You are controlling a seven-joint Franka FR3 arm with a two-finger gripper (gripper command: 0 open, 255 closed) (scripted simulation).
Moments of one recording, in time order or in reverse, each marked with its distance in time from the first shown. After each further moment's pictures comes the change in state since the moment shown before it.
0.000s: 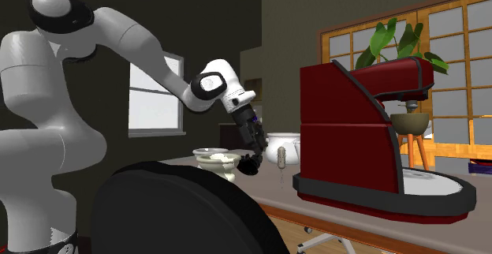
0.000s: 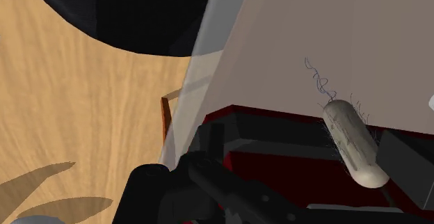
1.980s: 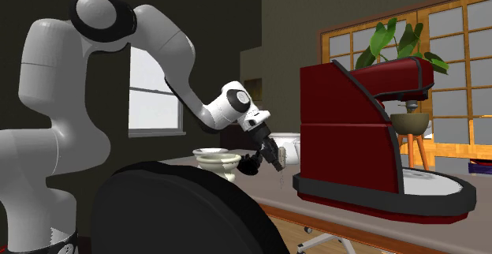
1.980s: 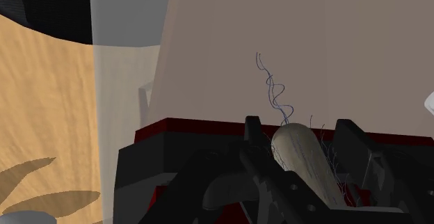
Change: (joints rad) arm -0.227 0.448 0.269 0.208 -0.789 0.041 0.640
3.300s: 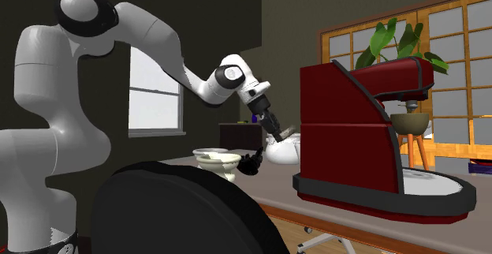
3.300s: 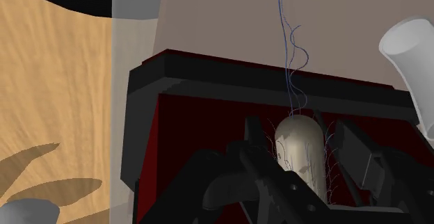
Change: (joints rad) arm -0.026 -0.247 0.015 0.072 0.525 -0.105 -0.415
